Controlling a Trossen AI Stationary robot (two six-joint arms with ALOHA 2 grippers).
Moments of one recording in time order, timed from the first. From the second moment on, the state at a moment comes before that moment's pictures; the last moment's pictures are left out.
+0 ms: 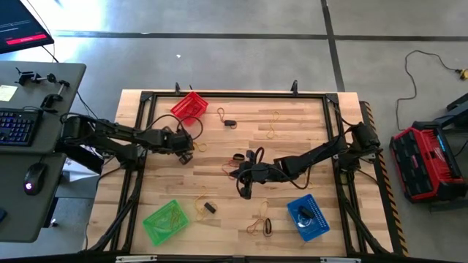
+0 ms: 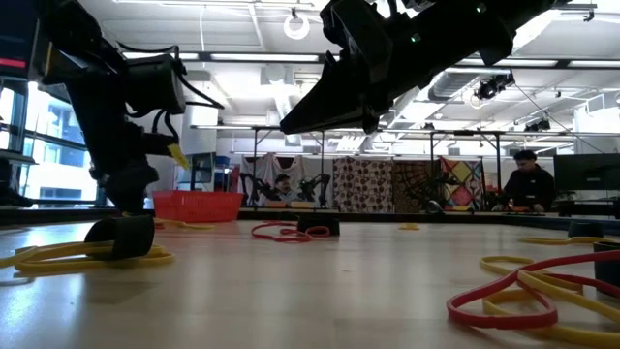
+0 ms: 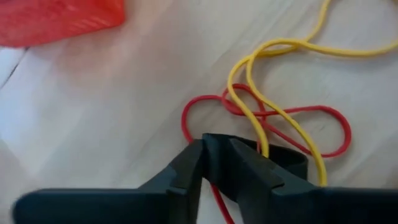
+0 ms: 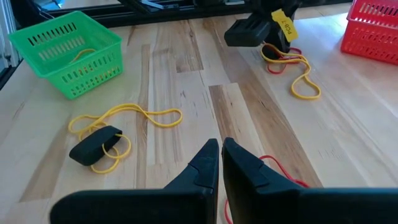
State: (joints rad) left arm 0.15 1.33 0.46 -0.50 -0.39 -0.48; right arm 0.26 1.80 0.97 0.32 0.31 0.23
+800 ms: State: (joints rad) left arm 0.07 1.00 0.45 -0.59 -0.62 -0.47; right arm 0.26 1.80 0.97 0.33 0.31 0.23
